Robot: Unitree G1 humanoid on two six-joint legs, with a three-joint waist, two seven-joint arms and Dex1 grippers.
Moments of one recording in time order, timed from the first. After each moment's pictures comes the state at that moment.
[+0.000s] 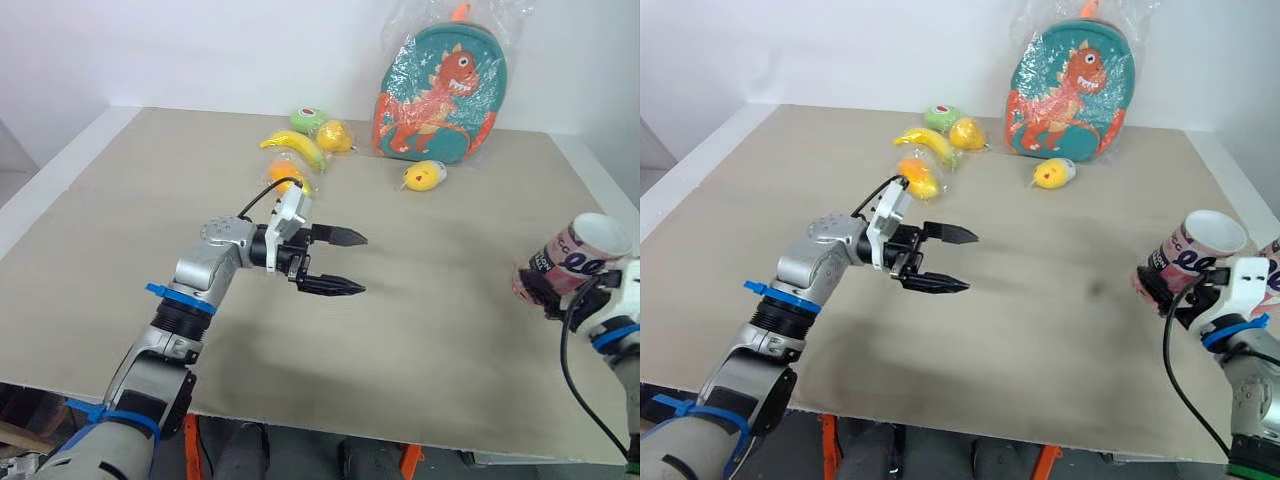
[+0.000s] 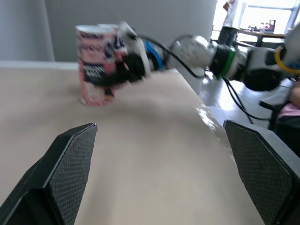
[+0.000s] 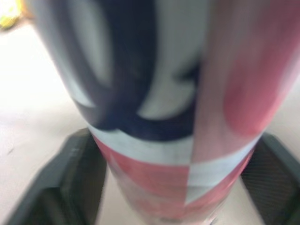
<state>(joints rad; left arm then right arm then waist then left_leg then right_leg) -0.84 0.25 -0.16 0.32 -0.46 0.29 -1.41 -0.08 -0.68 -0.56 0.13 0.51 0.43 0.62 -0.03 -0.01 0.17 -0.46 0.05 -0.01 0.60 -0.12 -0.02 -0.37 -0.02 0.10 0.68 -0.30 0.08</state>
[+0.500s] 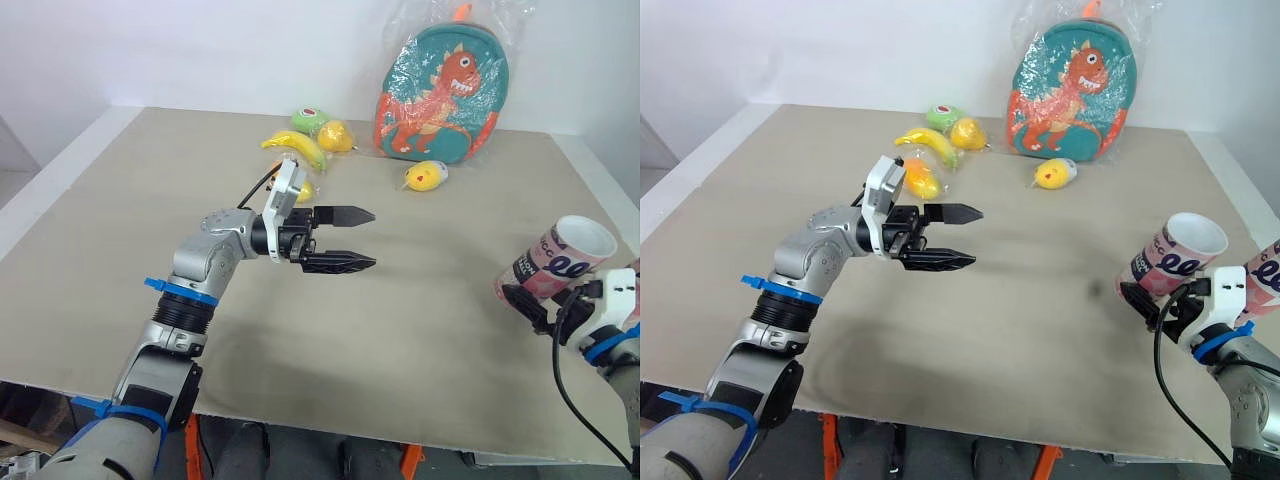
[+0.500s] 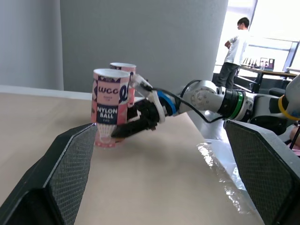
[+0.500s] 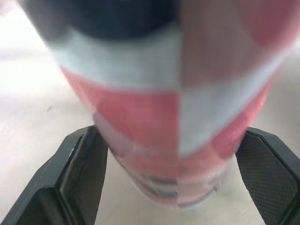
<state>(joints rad) -0.87 0.25 -0.11 0.27 -0.57 0.44 -1.37 0.02 -0.70 -0.55 0.01 0.52 0.53 0.66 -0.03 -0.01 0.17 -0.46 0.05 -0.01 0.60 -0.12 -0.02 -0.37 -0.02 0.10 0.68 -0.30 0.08</state>
